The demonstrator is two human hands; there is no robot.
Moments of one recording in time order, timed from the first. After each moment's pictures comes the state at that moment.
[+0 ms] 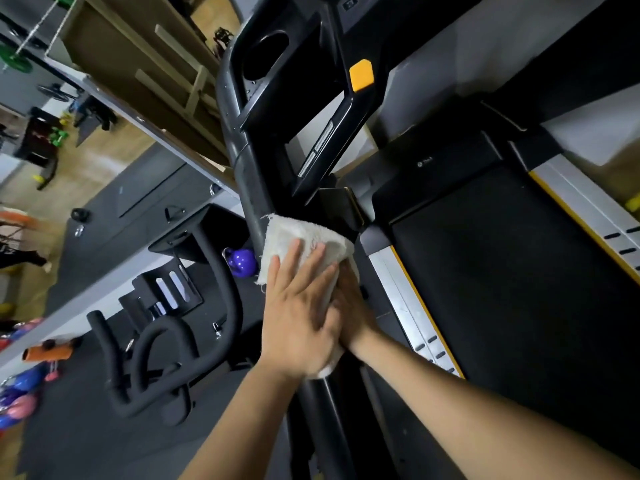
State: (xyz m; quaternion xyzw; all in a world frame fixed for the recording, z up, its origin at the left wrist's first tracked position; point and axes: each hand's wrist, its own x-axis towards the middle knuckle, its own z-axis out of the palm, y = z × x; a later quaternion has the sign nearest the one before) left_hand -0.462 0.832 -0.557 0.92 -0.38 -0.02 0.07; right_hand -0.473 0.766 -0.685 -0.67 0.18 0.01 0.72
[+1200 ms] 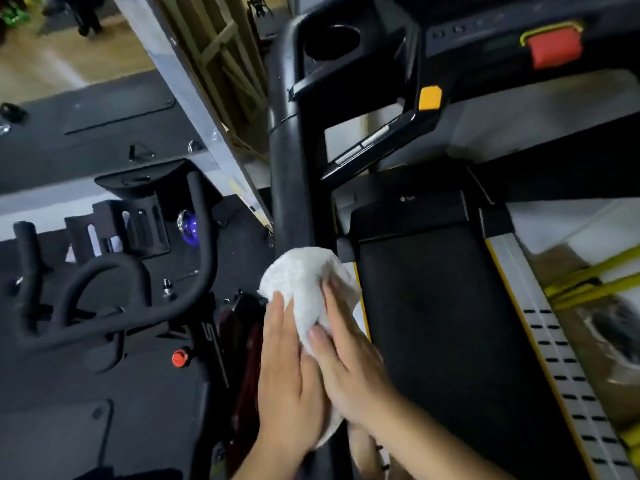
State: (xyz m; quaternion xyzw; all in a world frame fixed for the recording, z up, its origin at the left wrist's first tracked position) left_hand -0.572 0.872 -0.584 0.91 -0.08 -0.02 0.41; right_hand -0.574 0.760 -0.582 -0.79 0.07 0.05 0.61
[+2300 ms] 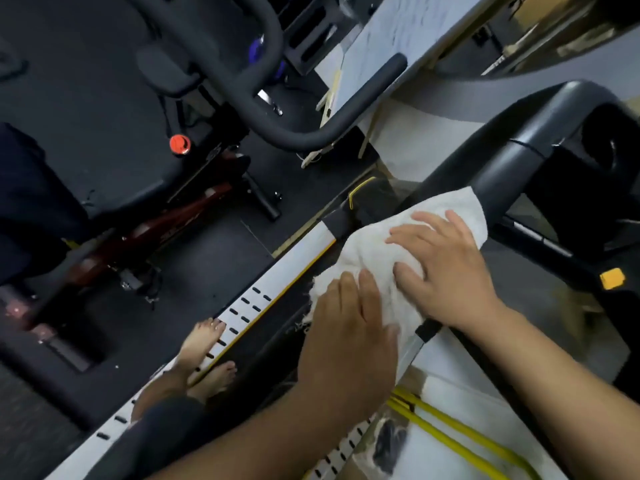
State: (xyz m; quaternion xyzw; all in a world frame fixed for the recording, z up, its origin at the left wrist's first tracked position) left_hand -0.591 0.847 -0.579 0.91 0.11 -0.14 0.36; right_hand -0.435 0.758 -0.535 -0.90 -0.40 0.11 -0.08
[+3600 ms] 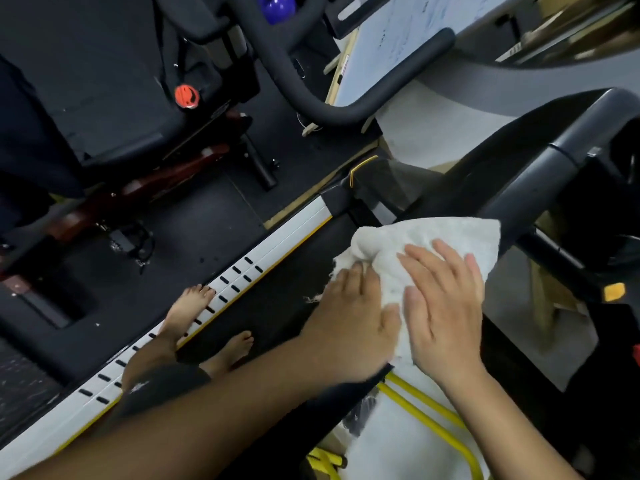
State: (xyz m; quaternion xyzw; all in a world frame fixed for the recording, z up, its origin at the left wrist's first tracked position) left_hand -0.579 0.889 -0.609 0.79 0.07 -0.22 0.56; right_hand -0.509 0.777 -0.544 -0.94 -0.33 0.07 -0.03
